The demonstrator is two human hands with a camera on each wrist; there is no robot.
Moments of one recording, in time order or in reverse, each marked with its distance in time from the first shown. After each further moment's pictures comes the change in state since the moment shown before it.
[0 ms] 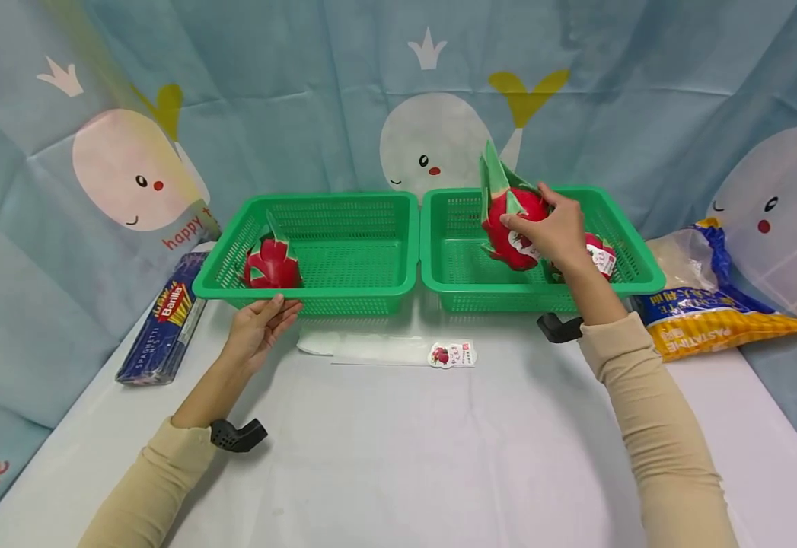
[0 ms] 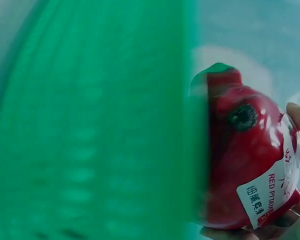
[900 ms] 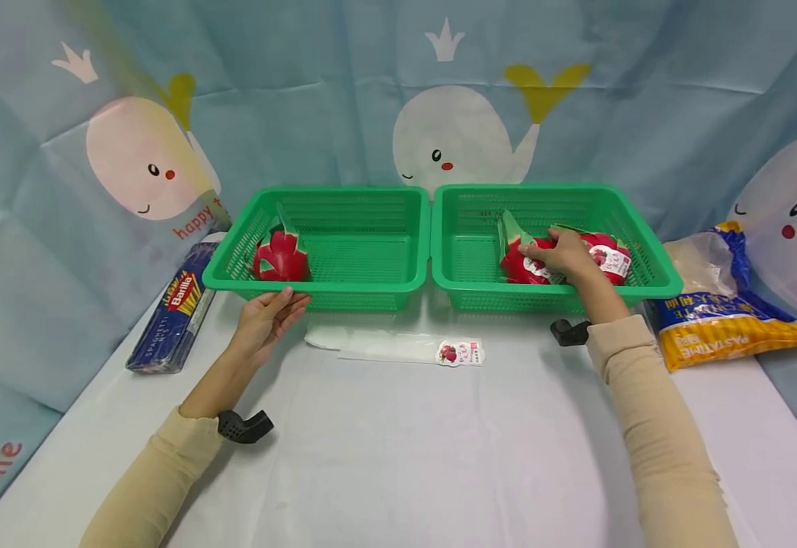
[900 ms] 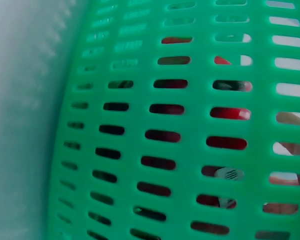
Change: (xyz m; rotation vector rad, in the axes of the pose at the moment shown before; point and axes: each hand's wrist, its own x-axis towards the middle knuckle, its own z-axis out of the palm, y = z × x) left_hand 0.000 0.000 0.001 -0.020 0.023 -0.001; right_hand 0.029 0.054 0.010 -0.236 -0.328 0.173
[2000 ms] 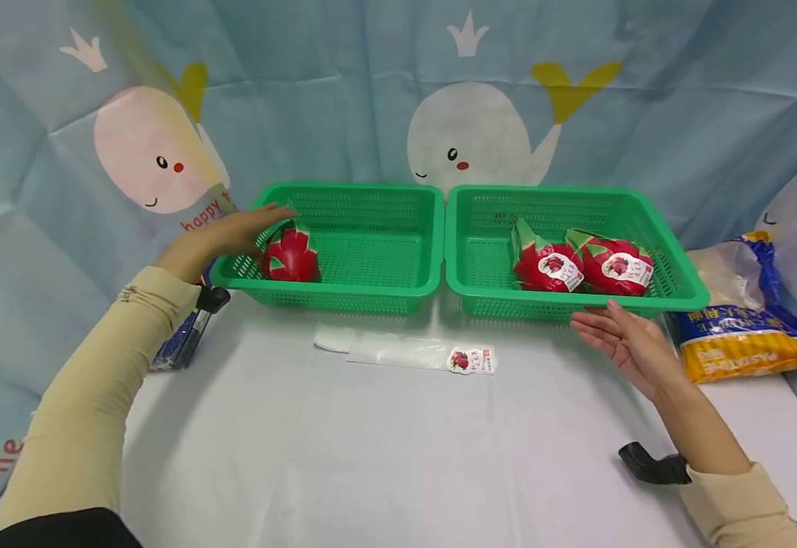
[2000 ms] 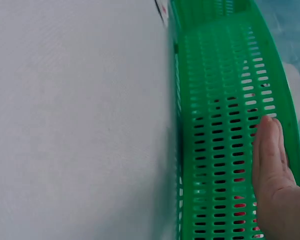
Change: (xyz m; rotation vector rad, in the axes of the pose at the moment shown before) left_hand 0.109 0.131 -0.020 1.903 -0.520 0.052; right_hand -0.093 0.084 0.025 1.452 -0.583 -0.395
